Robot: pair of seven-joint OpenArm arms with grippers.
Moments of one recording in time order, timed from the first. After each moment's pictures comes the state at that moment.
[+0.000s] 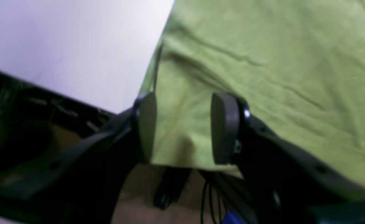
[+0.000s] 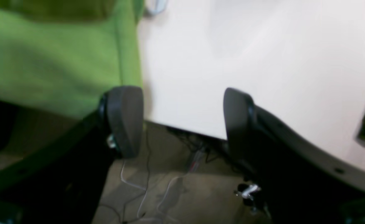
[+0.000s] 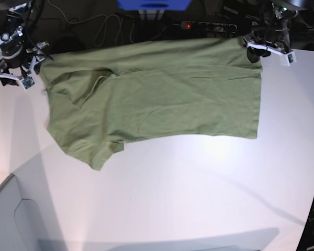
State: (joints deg) left arm 43.5 -4.6 -34.9 118.8 -37.3 -5.4 48.3; right arm -30.2 11.0 34.3 116.6 -9.2 47.4 -42.5
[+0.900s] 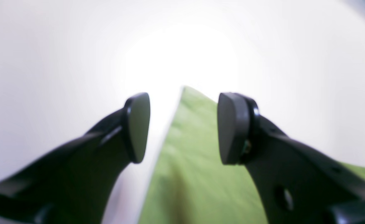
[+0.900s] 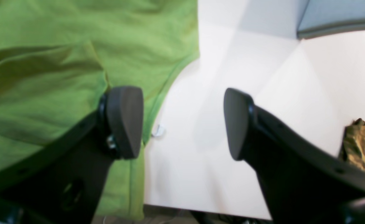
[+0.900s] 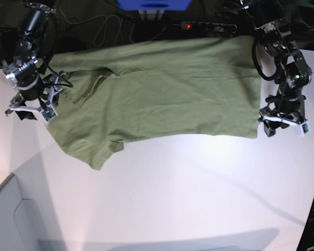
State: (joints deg) left arm 7.2 -12.8 -30.3 101.4 -26.0 -5.7 48.0; right arm -15.8 9.7 22.1 117.9 -9.8 47.4 -50.6
